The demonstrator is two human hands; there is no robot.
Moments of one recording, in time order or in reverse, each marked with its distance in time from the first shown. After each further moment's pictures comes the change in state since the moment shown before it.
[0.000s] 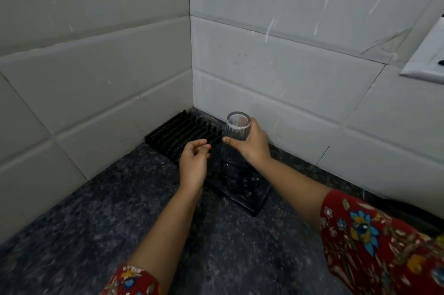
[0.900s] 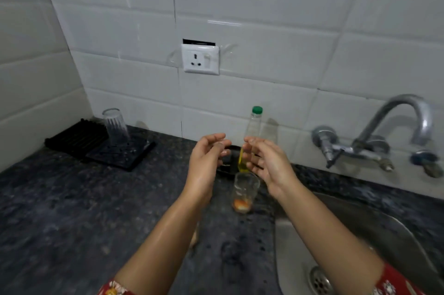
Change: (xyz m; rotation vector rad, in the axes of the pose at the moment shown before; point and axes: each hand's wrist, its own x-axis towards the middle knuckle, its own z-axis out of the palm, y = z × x) left_hand -0.428 0.067 0.176 -0.131 -0.525 0.085; right_hand -0.341 0.024 -0.407 0.784 0.187 0.385
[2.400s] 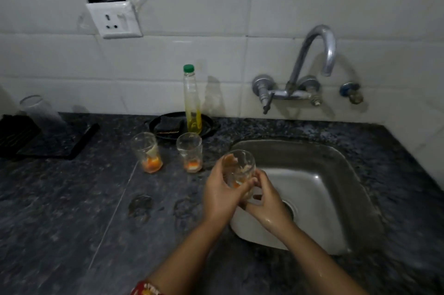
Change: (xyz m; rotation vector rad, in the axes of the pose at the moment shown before) left_hand -0.097 -0.153 0.094 0.490 -0.226 0.195; right_hand -0.085 0.148 -0.175 -0.568 0.048 -0.166
